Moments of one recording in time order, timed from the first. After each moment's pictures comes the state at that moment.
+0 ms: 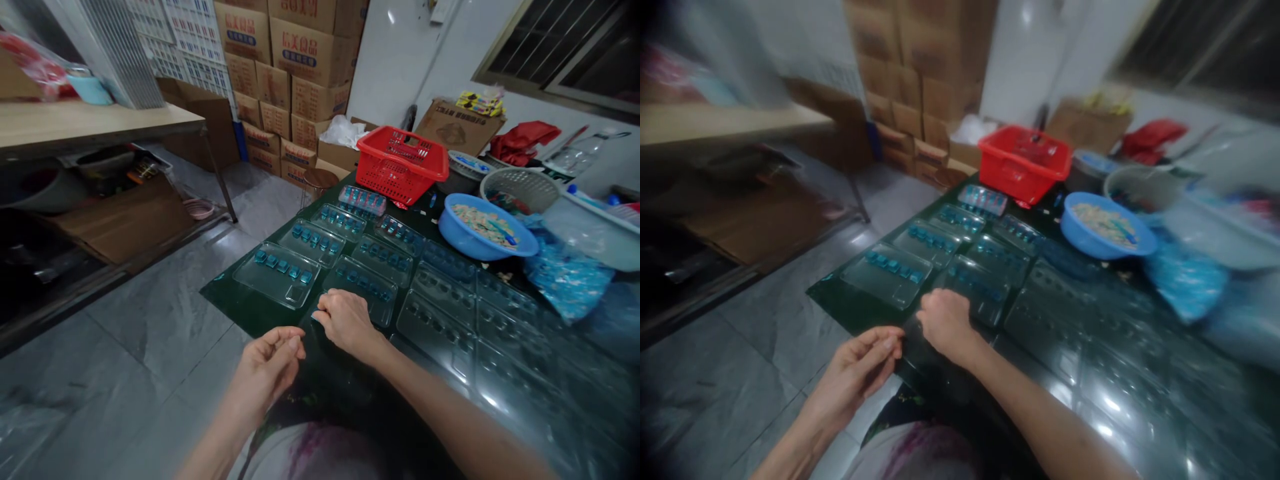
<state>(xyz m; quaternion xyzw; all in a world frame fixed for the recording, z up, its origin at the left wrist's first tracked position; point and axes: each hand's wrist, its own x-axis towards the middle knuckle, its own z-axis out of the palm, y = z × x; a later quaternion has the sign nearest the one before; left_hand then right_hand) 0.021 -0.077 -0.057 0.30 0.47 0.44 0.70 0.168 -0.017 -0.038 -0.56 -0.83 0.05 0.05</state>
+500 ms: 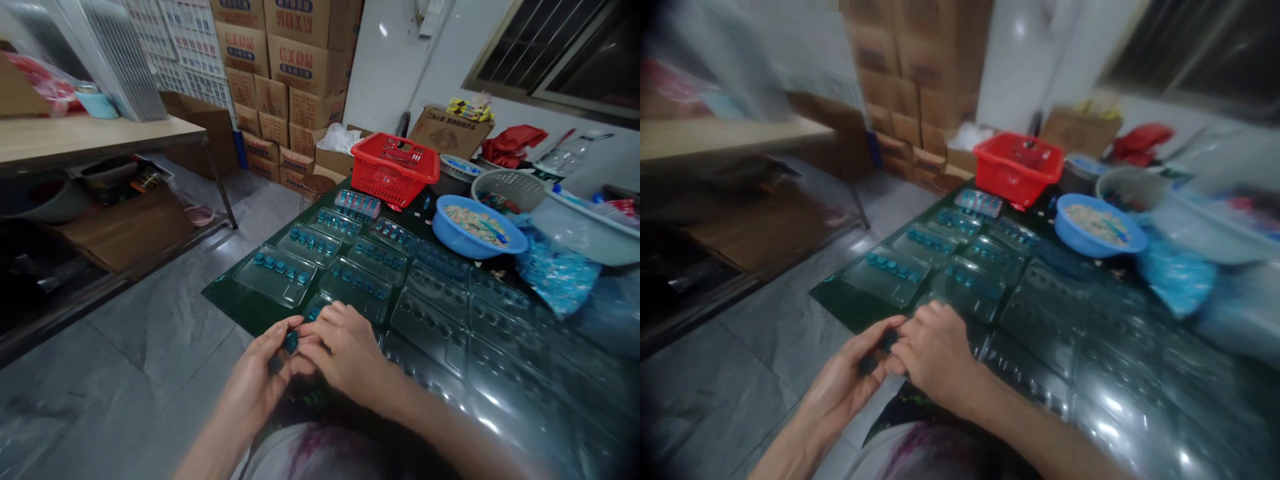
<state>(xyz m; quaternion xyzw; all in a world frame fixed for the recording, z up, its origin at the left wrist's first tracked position) 0.028 -0.082 -0.034 0.17 0.43 0.51 0.72 0.170 -0.069 -0.003 -0.48 -0.85 0.11 0.18</state>
